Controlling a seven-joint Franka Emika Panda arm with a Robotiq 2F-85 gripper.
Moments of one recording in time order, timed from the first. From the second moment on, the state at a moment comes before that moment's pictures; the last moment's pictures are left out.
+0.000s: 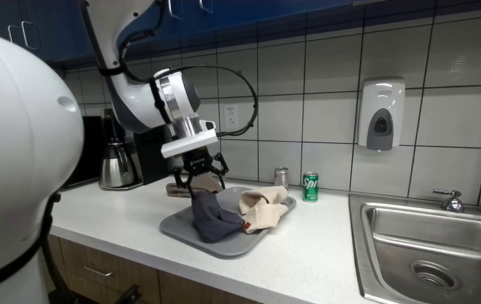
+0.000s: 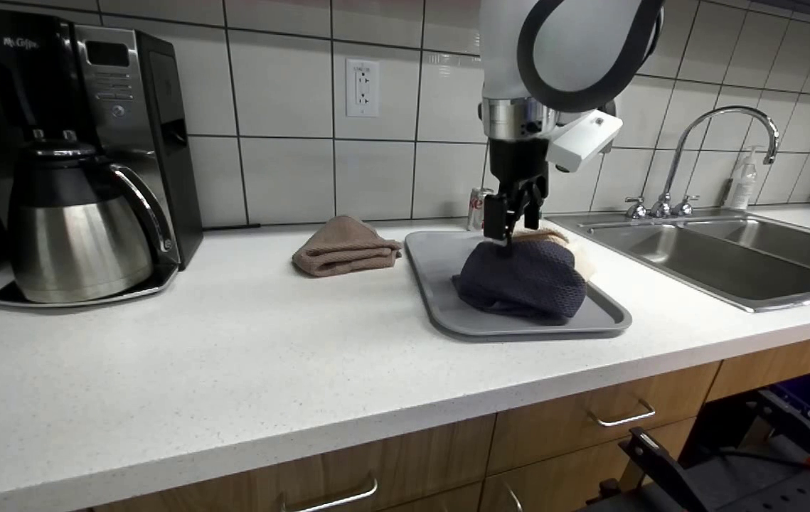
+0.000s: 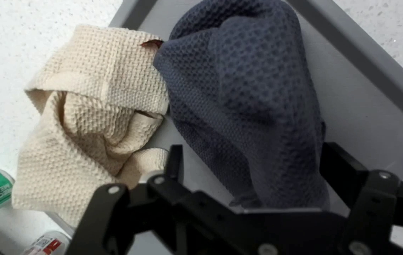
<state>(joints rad) 0.14 0.07 0.06 -2.47 -0.52 2.55 0.04</state>
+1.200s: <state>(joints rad) 0.14 -0.02 0.11 -2.46 -0.53 2.55 0.05</state>
